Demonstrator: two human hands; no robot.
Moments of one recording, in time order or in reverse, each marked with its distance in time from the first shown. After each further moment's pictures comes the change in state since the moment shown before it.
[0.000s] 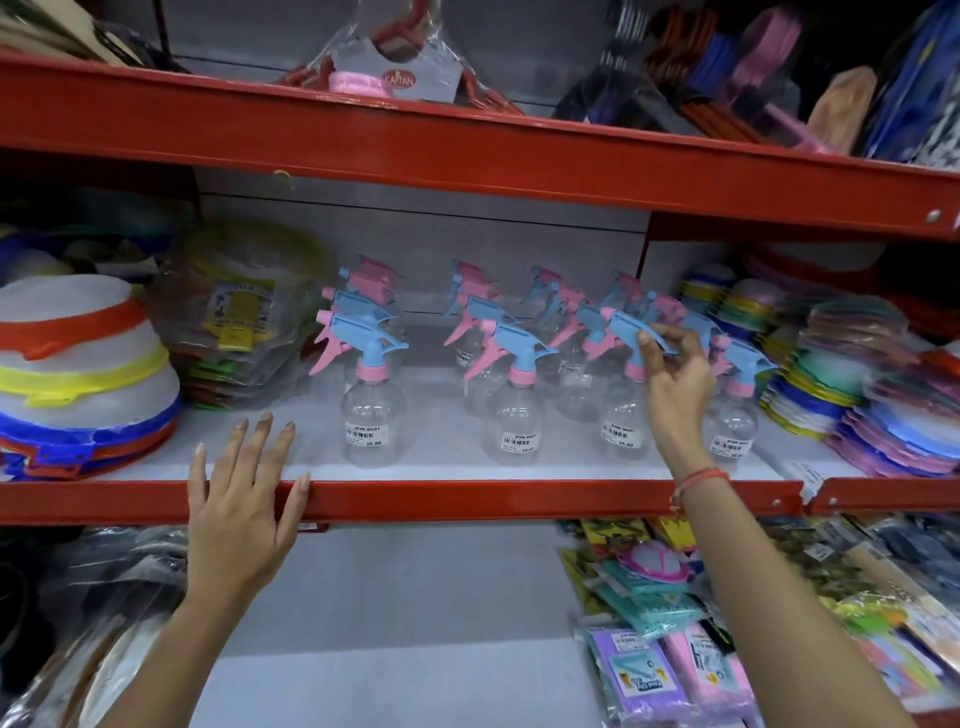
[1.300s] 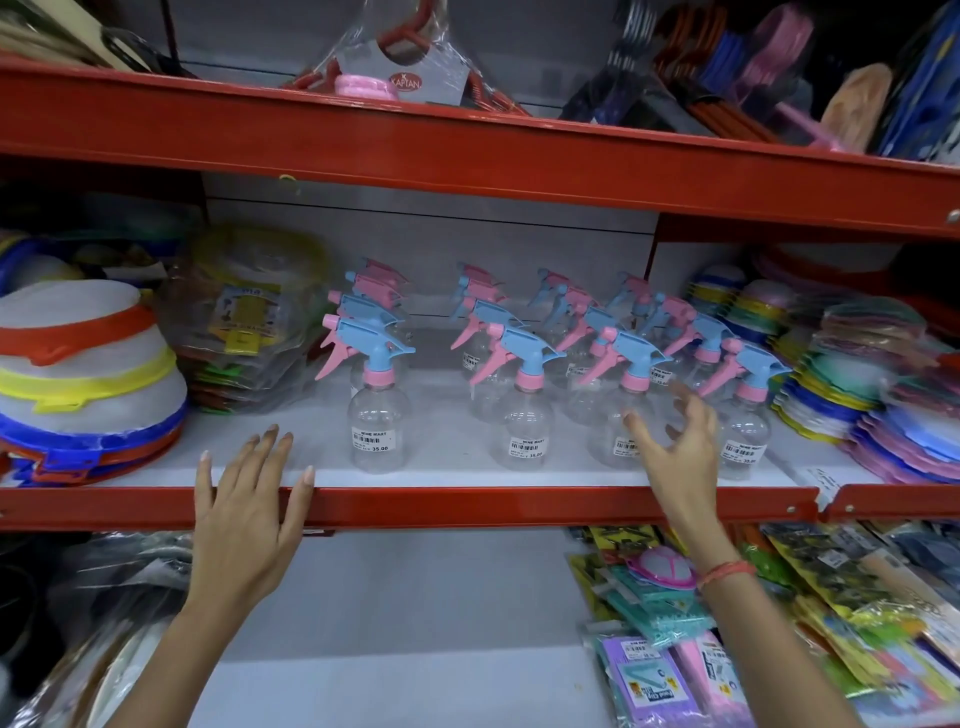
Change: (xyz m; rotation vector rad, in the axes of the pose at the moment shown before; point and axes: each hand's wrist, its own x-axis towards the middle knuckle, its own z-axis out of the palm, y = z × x) left_hand 0.002 0.004 -0.007 -0.080 -0.112 -0.113; right_hand -0.062 0.008 -0.023 -0.289 -0.146 0.109
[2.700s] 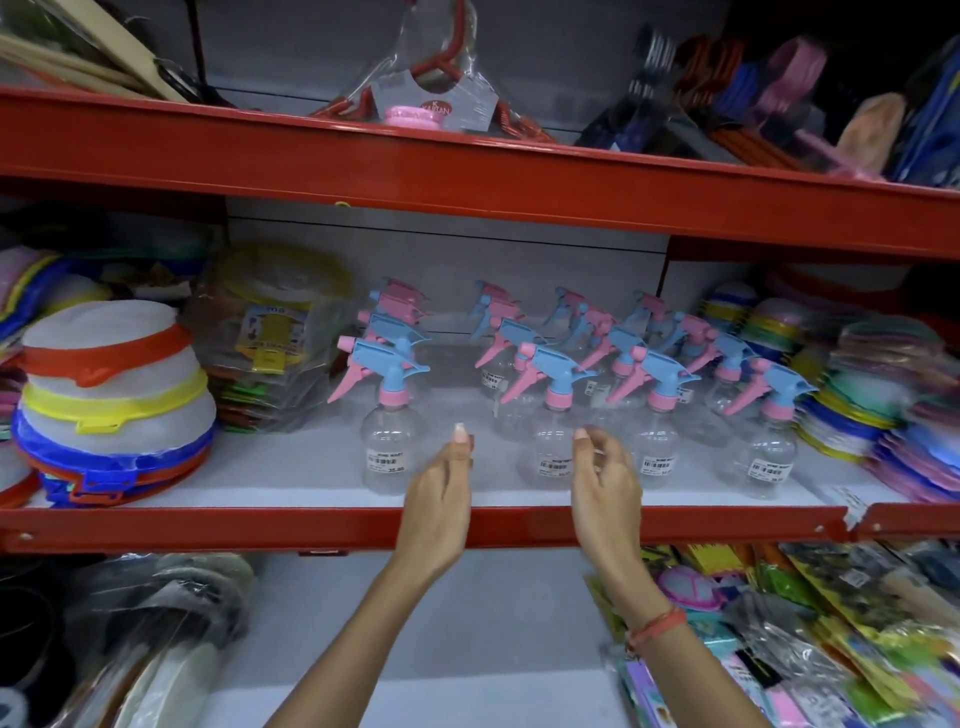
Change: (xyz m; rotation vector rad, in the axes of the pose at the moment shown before) left_hand 0.024 0.133 0.001 -1.007 -0.272 -0.215; right_hand -0.063 -0.063 0.076 0.049 -0.077 0.126
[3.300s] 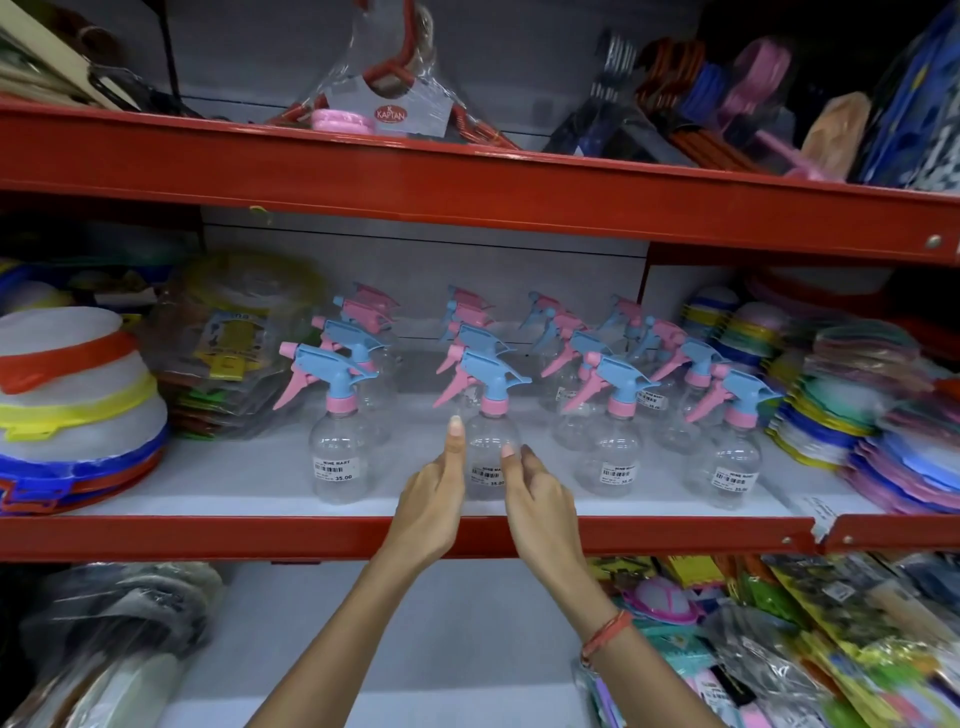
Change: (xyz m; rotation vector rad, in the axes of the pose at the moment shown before) left_hand 0.006 0.027 0.043 0.104 -0.119 -0.171; right_hand 0.011 0.017 0.002 -0.109 -0.306 0.033
